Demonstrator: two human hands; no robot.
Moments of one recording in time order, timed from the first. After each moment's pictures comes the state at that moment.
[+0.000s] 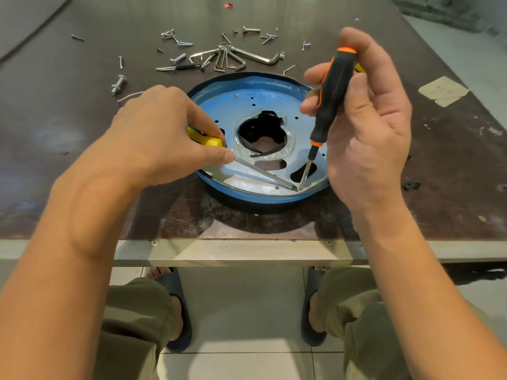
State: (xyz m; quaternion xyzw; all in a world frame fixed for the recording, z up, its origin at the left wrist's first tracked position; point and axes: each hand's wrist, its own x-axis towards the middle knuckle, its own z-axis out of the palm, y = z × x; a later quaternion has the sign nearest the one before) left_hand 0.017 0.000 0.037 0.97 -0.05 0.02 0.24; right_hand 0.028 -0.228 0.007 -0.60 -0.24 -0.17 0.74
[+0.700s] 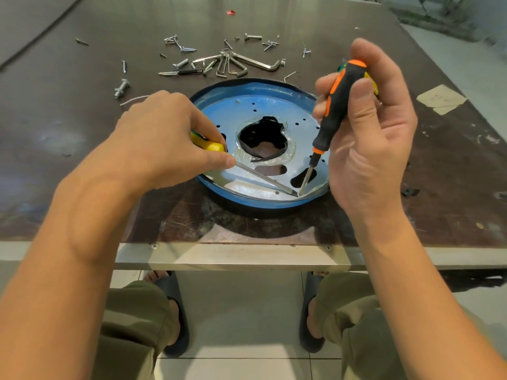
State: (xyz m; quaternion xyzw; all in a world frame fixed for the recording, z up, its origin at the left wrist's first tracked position) left_hand 0.017 -0.001 0.039 0.97 -0.04 0.00 0.23; right_hand 0.026 -0.227 0.007 -0.60 -0.22 -0.19 0.75
